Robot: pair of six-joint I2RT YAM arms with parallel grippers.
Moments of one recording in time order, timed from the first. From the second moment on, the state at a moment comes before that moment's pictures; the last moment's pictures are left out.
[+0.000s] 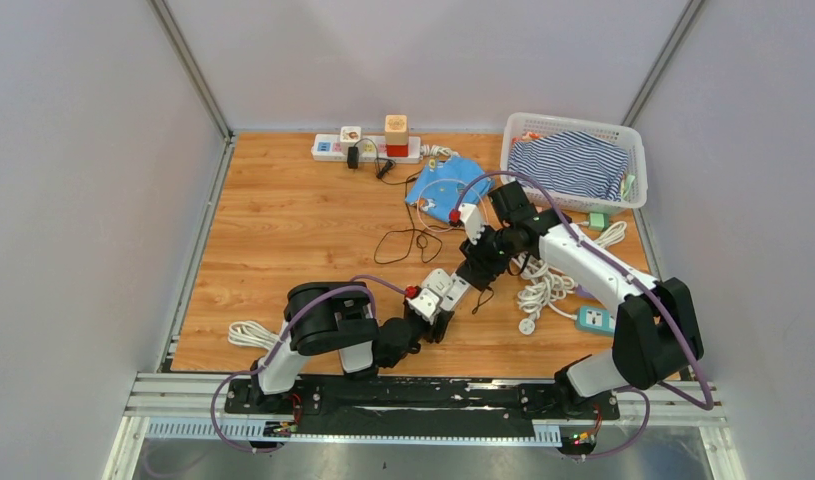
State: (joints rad) left arm -1.25 2.09 0.42 1.53 -0.52 -0.13; right arm 0.46 1.43 1.04 -0.70 -0.40 -0.50
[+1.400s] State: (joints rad) left arm -1.18 1.18 0.21 1.00 -0.05 -0.23; right arm 0.28 1.19 1.07 -0.78 -0.63 -0.55
